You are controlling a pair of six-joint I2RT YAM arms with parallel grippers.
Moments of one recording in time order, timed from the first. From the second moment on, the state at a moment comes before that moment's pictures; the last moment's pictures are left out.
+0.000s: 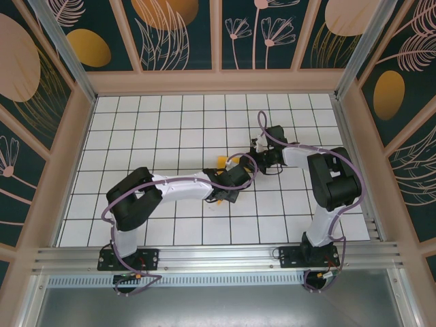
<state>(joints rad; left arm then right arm) -1.05 1.90 1.20 -0.48 -0.27 -0.59 0.32 1.82 0.97 -0.22 -0.80 0.65</state>
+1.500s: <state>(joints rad) -0.70 1.68 0.70 0.28 0.44 -0.91 0.43 1.76 0.88 -0.04 -0.72 0.66</state>
